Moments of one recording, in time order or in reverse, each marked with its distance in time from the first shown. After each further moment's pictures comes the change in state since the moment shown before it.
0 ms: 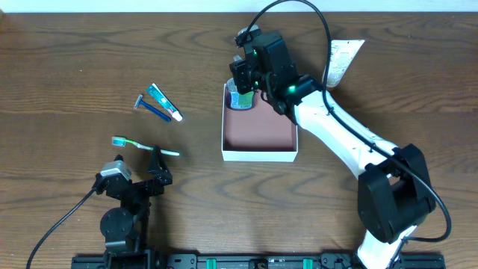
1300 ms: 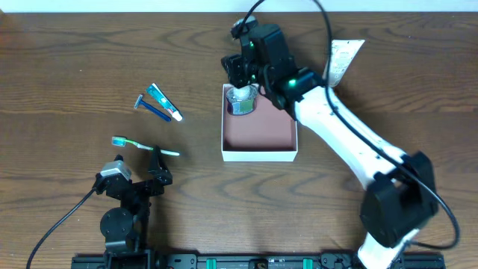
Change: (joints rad) left arm 0.000 0.000 0.000 0.000 0.000 0.000; right arm 0.014 -0.046 0.111 -0.137 0.013 0.005
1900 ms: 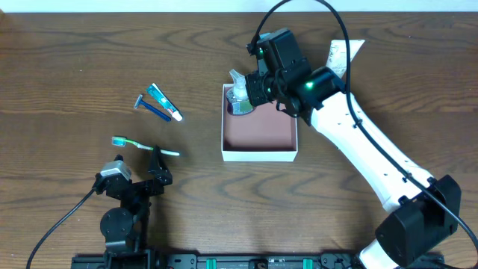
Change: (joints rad) left arm 0.000 0.000 0.000 0.000 0.000 0.000; right arm 0.006 -0.101 -0.007 -0.379 0.046 0.038
